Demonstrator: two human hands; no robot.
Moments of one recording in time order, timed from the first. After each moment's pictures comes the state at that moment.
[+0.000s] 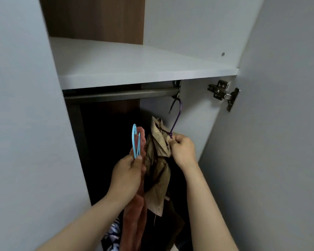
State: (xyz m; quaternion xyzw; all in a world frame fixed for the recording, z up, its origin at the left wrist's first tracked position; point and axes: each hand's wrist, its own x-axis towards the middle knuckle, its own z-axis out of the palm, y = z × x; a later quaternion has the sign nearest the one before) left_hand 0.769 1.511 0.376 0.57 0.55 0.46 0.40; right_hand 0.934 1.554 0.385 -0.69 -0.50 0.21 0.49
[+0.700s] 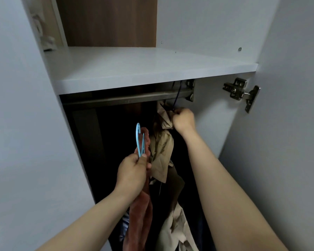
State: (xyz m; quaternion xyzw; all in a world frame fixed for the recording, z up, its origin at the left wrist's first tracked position) left_hand 0.770 1.530 0.377 0.51 0.59 0.47 0.41; right_hand 0.939 1.661 0.425 -0.69 -0.55 0.15 0.44
